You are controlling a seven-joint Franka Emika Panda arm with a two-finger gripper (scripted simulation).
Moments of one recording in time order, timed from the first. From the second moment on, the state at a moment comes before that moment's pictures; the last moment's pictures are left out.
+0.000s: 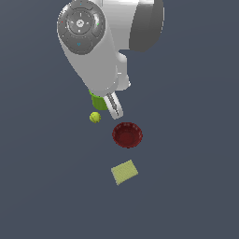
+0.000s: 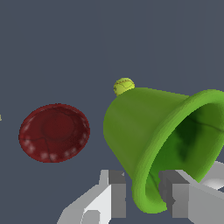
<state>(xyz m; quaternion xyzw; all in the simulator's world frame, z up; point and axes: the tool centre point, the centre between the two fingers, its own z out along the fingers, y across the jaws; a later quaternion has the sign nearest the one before) -0.049 -0.042 0.307 0.81 -0.53 -0.23 0.12</state>
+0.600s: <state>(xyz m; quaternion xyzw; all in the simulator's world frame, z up) -0.088 -0.010 0.411 0.81 -0.53 -0.23 0.12</state>
